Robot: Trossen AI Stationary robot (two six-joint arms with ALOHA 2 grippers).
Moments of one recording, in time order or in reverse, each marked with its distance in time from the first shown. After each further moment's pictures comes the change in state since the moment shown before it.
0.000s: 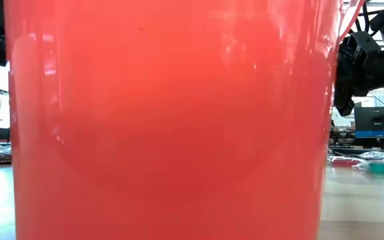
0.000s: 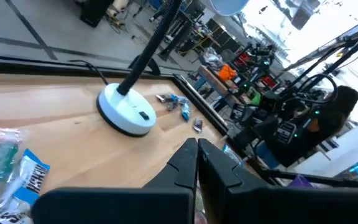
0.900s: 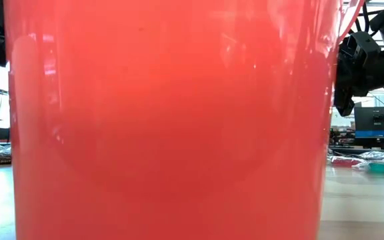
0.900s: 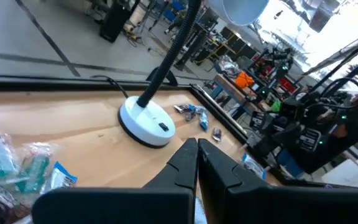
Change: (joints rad) left arm 0.000 0.000 0.000 -0.006 -0.080 0.063; right arm 0.000 0.000 0.000 -0.001 0.000 0.000
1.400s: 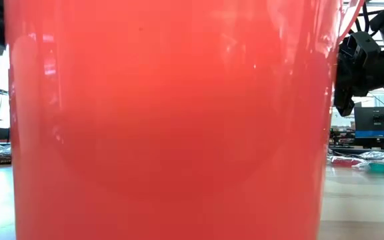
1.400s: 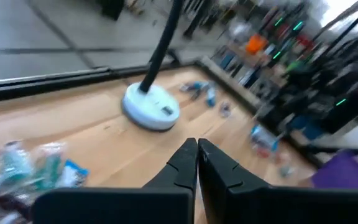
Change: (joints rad) left arm 0.000 0.214 0.211 -0.161 0.037 0.135; right arm 0.000 0.000 0.000 0.000 0.000 0.000
